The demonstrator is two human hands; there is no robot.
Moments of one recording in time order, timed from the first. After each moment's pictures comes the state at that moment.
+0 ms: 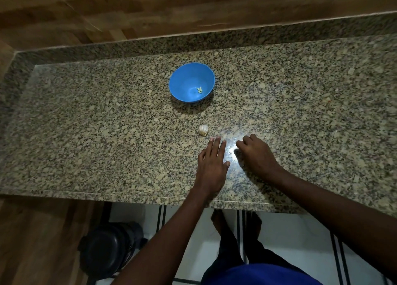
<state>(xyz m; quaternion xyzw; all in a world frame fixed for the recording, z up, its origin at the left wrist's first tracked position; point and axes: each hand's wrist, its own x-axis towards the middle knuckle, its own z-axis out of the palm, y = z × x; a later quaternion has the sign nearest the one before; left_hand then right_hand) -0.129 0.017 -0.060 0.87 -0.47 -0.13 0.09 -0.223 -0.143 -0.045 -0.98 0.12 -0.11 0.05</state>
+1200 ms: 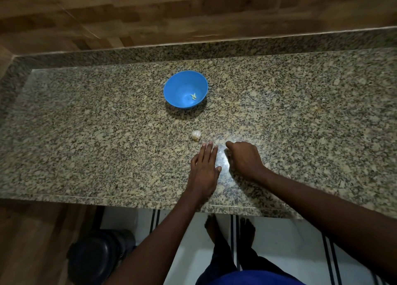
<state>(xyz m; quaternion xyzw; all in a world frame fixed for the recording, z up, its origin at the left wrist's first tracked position) -0.129 0.017 -0.063 0.87 -0.47 -0.14 0.08 -0.209 -0.138 -0.025 -0.97 0.22 -0.02 0.11</state>
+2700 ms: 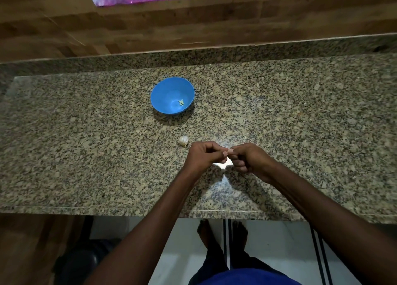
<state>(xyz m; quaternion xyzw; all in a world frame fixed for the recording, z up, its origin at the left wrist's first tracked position) -0.126 -0.038 0.036 0.68 -0.20 -0.44 0.56 -0.248 -0.171 0.039 -0.54 0.34 0.08 0.76</state>
